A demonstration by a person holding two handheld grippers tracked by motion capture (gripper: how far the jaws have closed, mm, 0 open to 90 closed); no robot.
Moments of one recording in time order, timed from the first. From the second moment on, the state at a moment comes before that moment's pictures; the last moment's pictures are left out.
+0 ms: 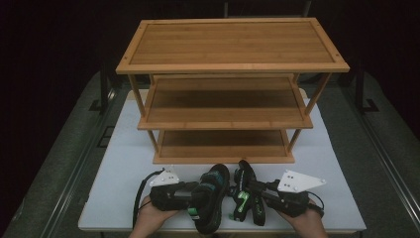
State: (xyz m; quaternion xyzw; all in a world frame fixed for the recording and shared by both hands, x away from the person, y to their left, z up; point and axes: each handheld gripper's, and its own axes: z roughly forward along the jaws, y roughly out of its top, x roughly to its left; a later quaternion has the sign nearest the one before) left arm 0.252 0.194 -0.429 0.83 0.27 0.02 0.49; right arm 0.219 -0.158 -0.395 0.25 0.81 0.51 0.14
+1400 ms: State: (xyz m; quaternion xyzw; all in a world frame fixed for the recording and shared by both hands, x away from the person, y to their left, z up) left arm 0.253 0.188 -0.431 0.82 0.27 0.00 0.51; right arm 0.217 -0.198 -0.405 0.31 0.80 0.48 0.19
